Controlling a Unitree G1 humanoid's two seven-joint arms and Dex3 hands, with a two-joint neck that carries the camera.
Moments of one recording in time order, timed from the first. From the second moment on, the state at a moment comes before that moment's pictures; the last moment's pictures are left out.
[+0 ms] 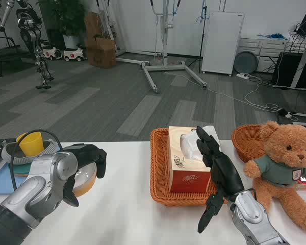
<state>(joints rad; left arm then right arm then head) -0.69 0.45 -0.41 0.11 0.81 0.47 -0.60 -0.38 -0.45 0.27 0.47 0.39 -0.55 0.01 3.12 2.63</state>
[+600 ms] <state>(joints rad) -0.54 0.31 -0.38 0.15 0.85 0.42 -0.57 -0.35 -0.46 0.26 0.43 0.42 -0.55 0.01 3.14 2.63</state>
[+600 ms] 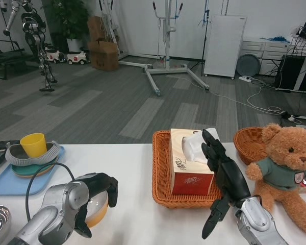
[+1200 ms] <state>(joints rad) -0.54 0.23 -0.28 0.34 0.85 0.29 -0.50 -0.35 -0.45 0.26 0.45 0.42 -0.55 0.01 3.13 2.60</state>
